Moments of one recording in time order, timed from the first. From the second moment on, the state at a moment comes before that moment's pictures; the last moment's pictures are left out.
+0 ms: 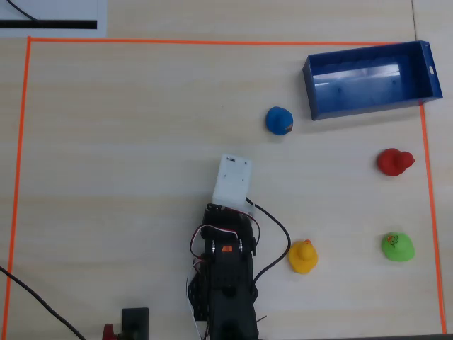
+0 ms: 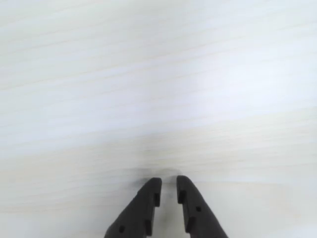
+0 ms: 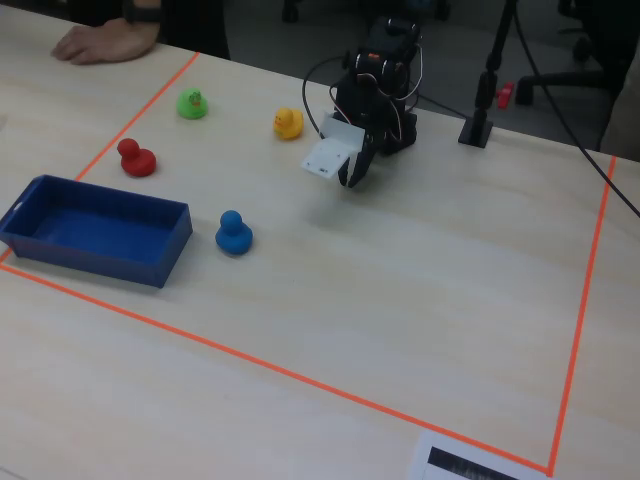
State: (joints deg) arm 2.9 190.0 178.3 73.8 -73.0
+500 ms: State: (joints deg) arm 2.9 190.0 178.3 73.8 -73.0
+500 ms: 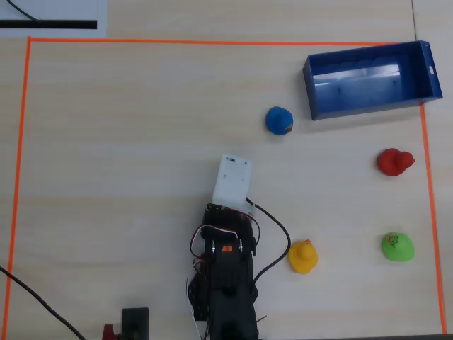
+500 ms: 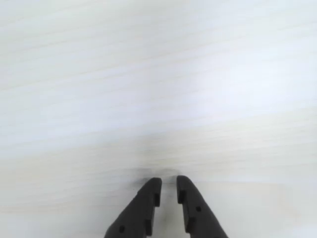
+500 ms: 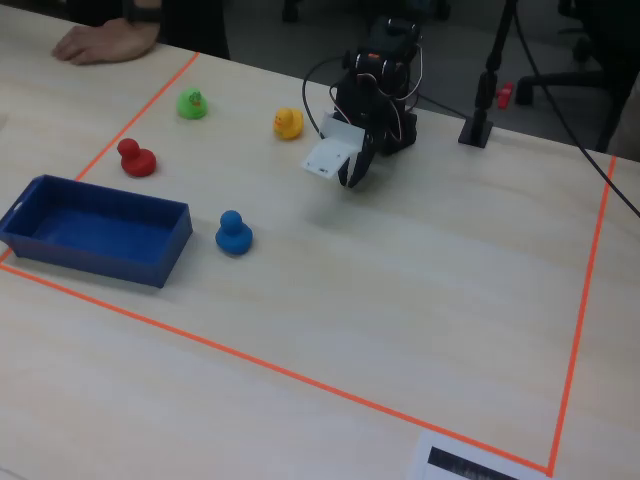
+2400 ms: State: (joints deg) arm 69.3 121.0 122.0 46.5 -74.1
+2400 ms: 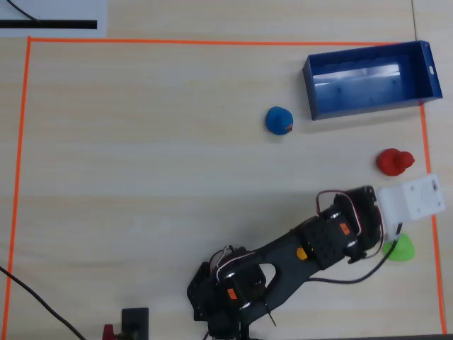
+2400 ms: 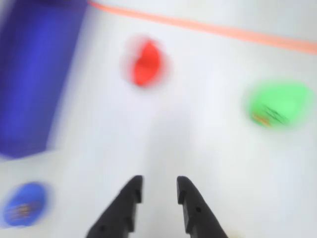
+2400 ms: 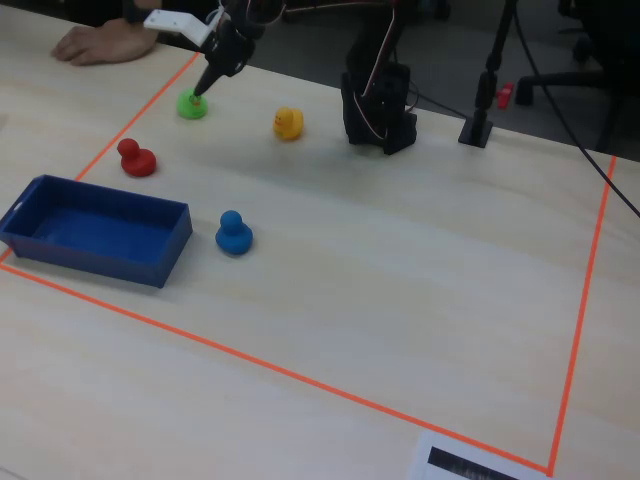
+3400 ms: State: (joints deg) arm 83.0 131.1 152.8 35.2 -89.9
